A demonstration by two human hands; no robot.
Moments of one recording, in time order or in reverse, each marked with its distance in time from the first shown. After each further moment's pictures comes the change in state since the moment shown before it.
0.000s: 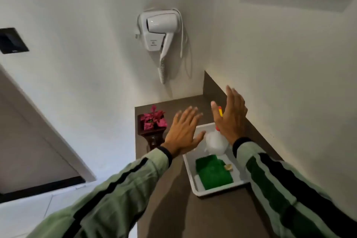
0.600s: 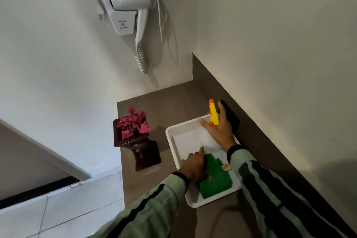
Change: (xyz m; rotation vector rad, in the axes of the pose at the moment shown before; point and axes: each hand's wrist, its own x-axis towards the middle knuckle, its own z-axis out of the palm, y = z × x) left_hand 0.007 0.041 0.136 -0.369 -0.781 -0.296; right_hand -0.020 0.091 0.086 0.457 -0.435 0.591
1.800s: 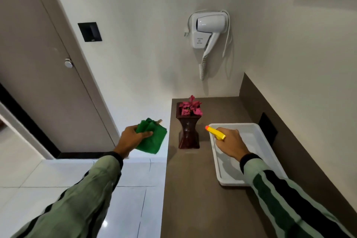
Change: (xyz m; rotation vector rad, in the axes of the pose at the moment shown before) left_hand -0.274 -0.204 -0.067 -0.916 0.871 -0.343; right_hand -0.131 -0.061 0.041 -0.548 -0.302 -0.538
